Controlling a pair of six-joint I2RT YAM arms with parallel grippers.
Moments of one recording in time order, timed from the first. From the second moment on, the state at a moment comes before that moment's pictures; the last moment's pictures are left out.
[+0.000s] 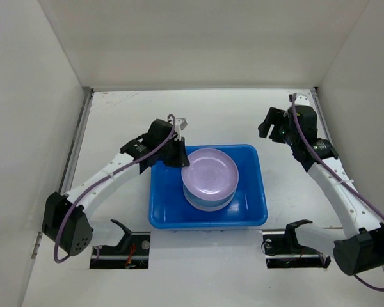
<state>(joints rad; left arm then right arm) -0.60 1.30 1.05 -0.56 0.24 -0.46 0.24 1.11 1.08 -0.46 0.11 0.38</state>
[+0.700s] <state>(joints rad) -0.68 1.40 1.00 -0.53 0.07 -0.36 0.24 1.09 1.06 -0.46 0.13 0.38</state>
